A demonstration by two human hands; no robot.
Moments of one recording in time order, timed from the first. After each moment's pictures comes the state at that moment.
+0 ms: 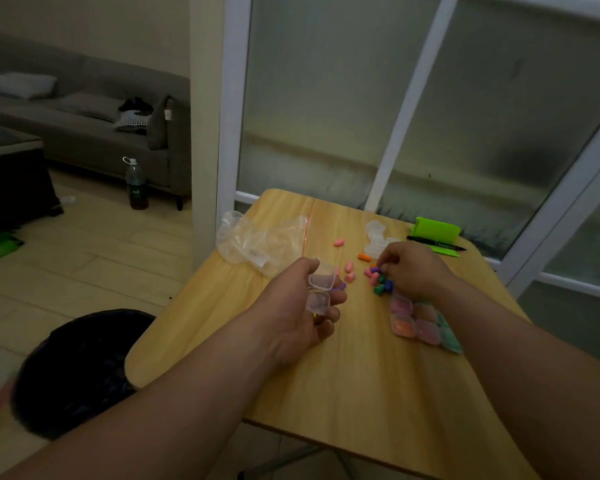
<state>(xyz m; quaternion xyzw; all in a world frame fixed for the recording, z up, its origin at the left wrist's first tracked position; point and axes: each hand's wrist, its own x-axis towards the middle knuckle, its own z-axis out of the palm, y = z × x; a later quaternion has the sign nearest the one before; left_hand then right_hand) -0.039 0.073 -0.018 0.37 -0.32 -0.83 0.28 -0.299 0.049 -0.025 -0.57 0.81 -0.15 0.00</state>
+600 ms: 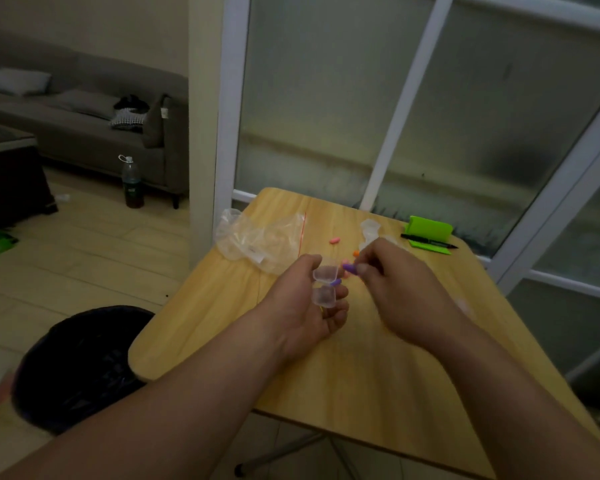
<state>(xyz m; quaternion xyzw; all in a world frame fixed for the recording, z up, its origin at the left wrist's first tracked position) -0.048 0.074 -0.027 0.32 -0.29 -0.86 0.28 -0.190 0.140 0.009 -0.62 0.73 -0.29 0.00</state>
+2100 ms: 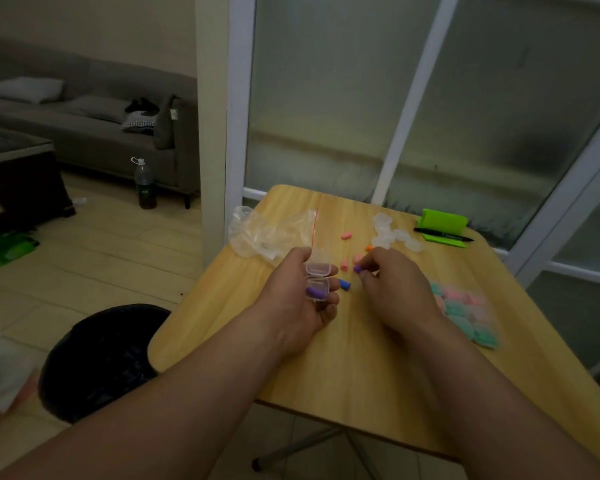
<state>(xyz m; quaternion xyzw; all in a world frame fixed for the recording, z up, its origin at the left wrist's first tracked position) -0.032 0.066 -0.031 0.36 -0.30 -0.82 0.32 -0.208 0.092 -0.044 -0.56 0.79 -0.26 -0.03</state>
